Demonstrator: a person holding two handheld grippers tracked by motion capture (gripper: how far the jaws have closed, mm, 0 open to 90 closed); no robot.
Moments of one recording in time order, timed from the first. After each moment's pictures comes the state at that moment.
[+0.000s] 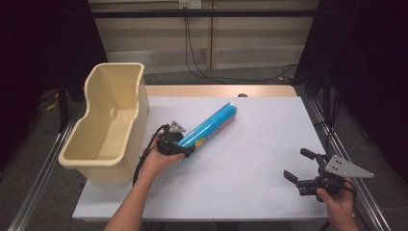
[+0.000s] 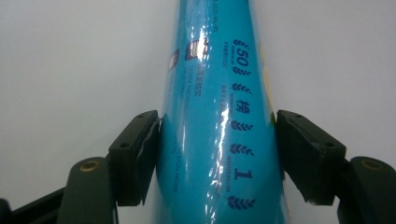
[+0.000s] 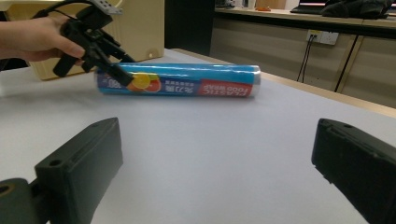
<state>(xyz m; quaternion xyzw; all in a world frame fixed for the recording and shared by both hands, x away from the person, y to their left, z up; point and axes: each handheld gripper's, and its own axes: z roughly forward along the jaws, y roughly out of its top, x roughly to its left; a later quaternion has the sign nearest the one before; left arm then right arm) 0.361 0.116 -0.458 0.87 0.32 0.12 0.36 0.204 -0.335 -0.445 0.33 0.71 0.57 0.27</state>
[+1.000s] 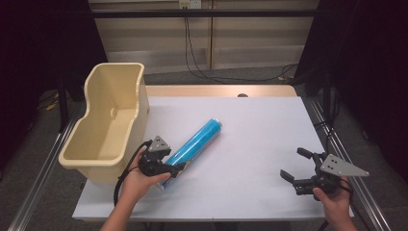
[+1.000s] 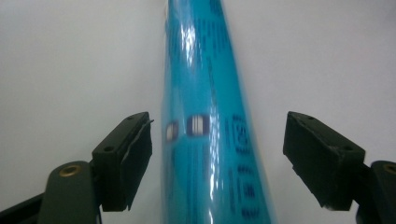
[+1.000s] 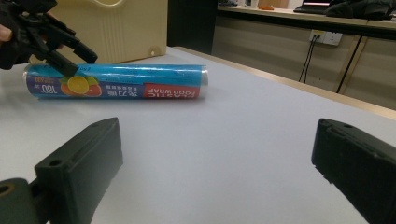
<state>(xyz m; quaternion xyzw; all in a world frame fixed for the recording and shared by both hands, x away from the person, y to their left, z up) 0.314 0.143 -0.437 0.85 0.32 0.11 0.40 0.208 -0.328 -0.445 0.33 0.71 0.56 0.27</state>
